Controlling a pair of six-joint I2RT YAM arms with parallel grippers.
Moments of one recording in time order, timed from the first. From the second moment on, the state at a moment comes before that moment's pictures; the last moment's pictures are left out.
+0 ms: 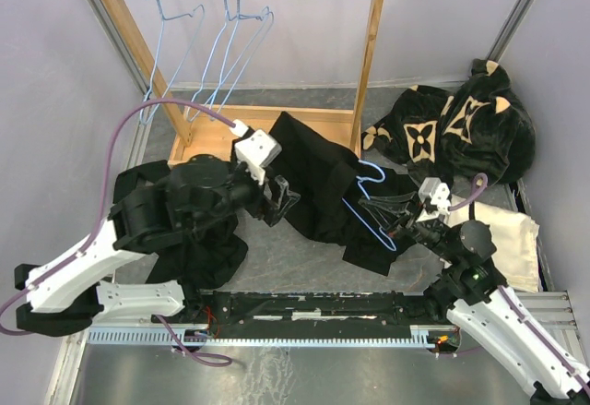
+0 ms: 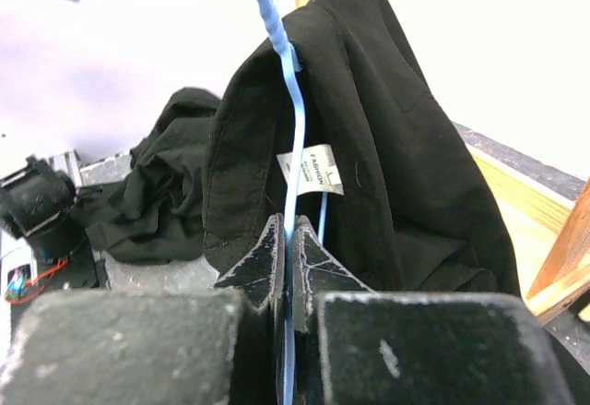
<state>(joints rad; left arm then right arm) -1.15 1.02 1.43 -0.77 -0.28 -0.16 0.61 0.38 0.38 0.26 -0.35 0.17</state>
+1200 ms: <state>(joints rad) -1.15 1.06 1.62 -0.95 0.06 0.21 0.61 0.43 0.53 -0.04 -0.83 0.20</state>
